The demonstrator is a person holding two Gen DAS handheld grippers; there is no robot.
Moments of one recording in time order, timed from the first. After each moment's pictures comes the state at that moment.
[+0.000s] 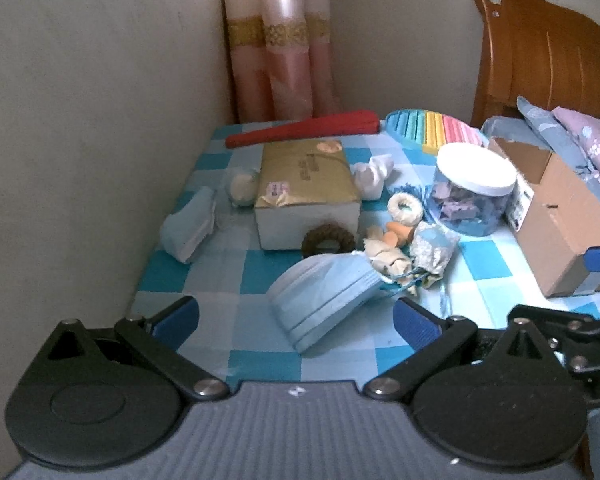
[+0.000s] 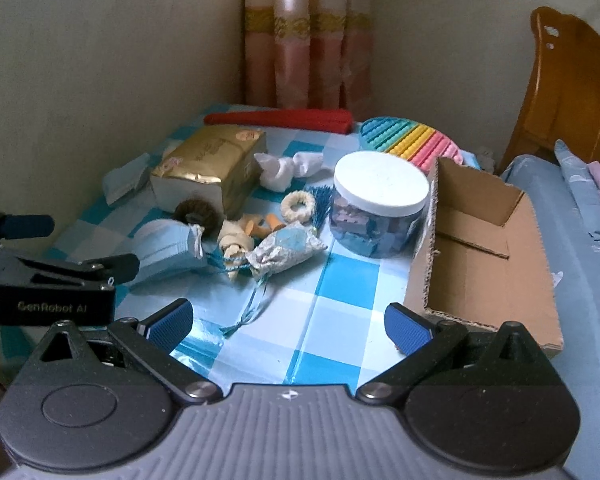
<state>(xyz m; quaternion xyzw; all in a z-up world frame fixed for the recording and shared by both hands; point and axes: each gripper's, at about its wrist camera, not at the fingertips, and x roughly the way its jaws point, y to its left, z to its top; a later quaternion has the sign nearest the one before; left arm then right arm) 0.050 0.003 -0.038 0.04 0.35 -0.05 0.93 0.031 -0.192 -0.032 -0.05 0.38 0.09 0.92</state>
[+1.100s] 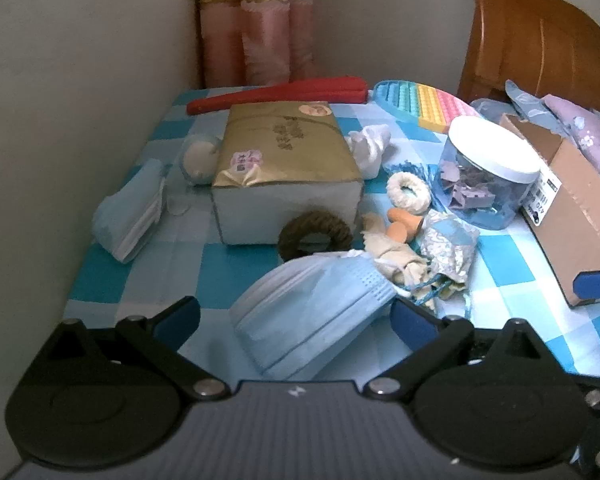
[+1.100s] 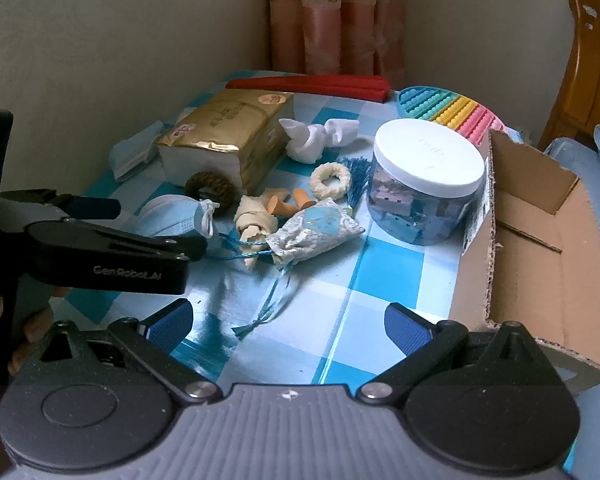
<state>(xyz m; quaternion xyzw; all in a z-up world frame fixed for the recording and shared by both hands) 0.110 -0.001 -0.080 0.01 0.39 -0.09 0.92 0.065 -0.184 -0.057 -0.05 0.42 0.13 0.90</state>
